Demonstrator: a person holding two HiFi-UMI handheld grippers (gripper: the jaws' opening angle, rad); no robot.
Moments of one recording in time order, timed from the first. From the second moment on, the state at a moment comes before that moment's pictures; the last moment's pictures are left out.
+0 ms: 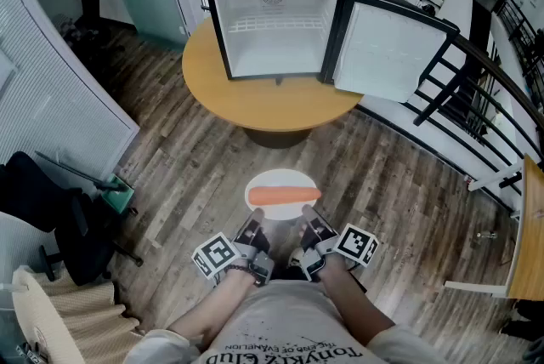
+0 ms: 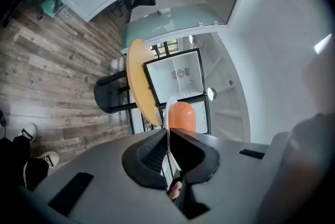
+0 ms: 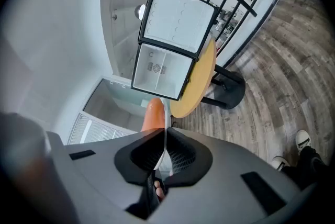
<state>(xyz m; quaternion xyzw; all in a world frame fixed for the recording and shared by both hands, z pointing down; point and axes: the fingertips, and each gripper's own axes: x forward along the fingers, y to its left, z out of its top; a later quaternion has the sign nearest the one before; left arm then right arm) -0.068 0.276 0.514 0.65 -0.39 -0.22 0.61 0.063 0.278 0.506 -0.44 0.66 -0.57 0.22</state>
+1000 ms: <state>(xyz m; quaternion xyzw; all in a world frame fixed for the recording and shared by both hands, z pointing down) -0.100 0.275 0.517 0.65 -0.39 -0.21 0.61 0.030 0.276 0.509 -0.45 0.65 -0.57 0.21</state>
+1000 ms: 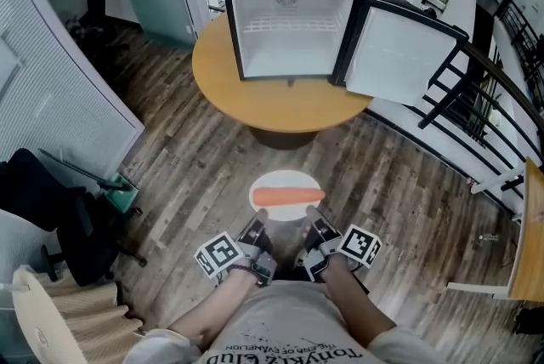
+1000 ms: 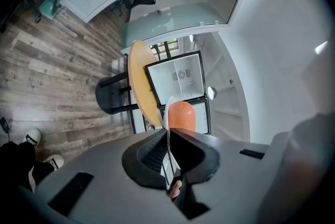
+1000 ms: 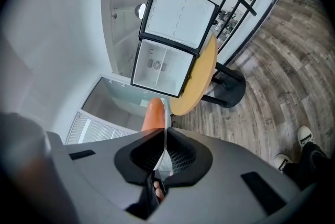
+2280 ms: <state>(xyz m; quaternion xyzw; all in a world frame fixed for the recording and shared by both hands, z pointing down) -0.076 0.078 0.521 0.65 -0.39 -0.21 0.62 0.054 0.081 0.511 -0.45 0.65 -0.57 0.21</state>
